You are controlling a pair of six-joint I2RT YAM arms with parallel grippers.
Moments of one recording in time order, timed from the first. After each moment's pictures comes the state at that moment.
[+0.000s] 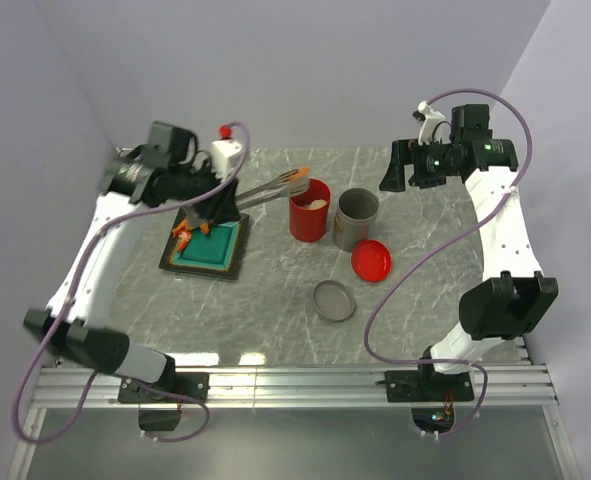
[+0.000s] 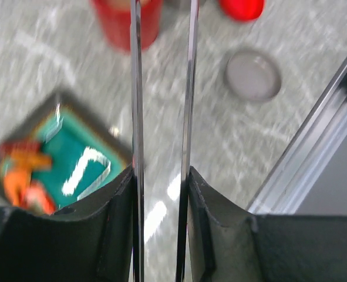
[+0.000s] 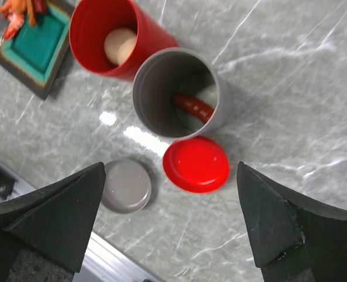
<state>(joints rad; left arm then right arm) -0.29 1.38 1.69 -1.16 0.53 0.37 -0.01 1.61 1.78 -1.07 -0.55 -0.13</state>
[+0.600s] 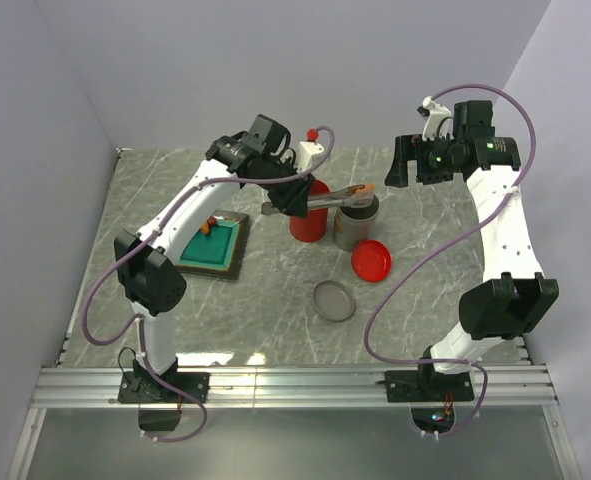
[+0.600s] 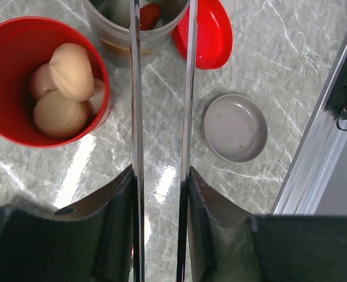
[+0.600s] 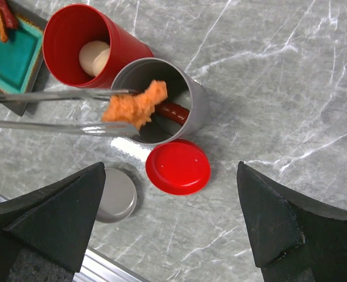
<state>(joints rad) -0.57 1.93 2.04 -1.03 0.55 0.29 -0.01 1.61 1.84 -1.06 -0.44 -0.11</state>
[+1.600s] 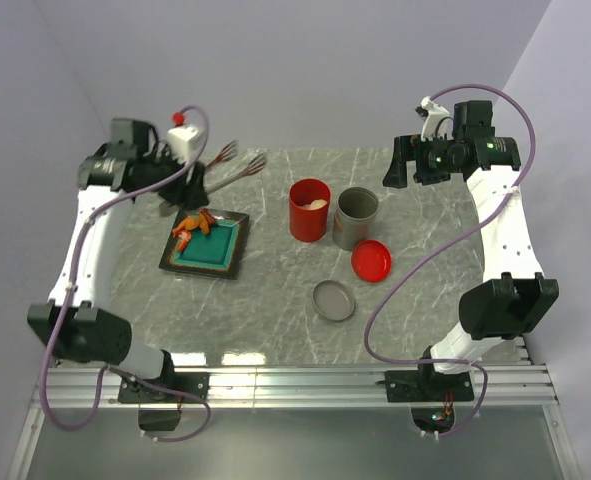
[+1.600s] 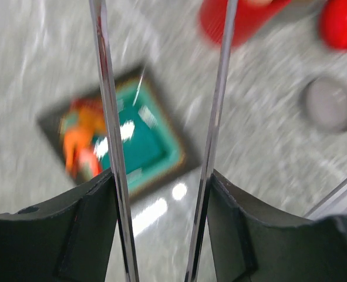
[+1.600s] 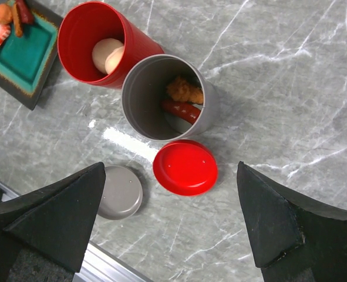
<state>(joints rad) -0.09 1.50 1.71 -1.03 0.51 0.34 -0.01 1.61 1.84 -1.07 -0.49 -0.12</state>
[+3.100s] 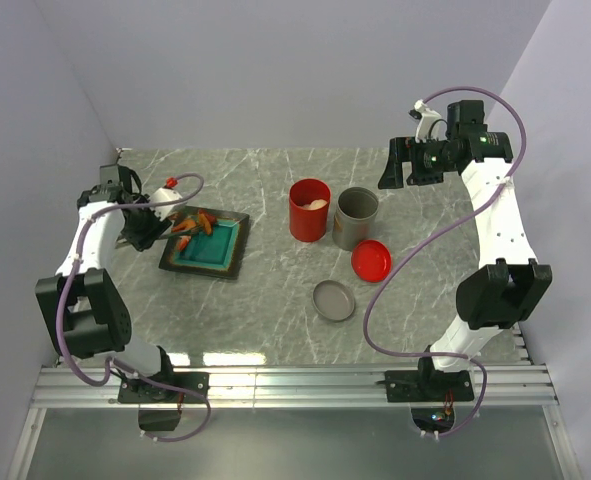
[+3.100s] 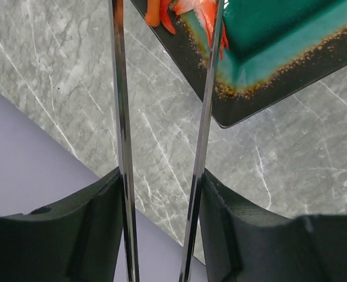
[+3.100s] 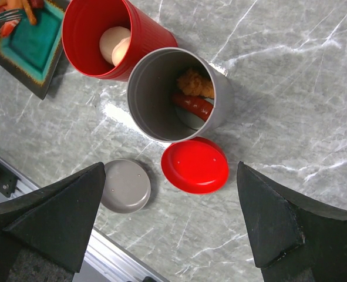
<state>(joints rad) 0.20 1.51 1.24 -0.88 0.16 1.01 -0.01 1.69 1.87 -1.11 -0.55 -0.13</state>
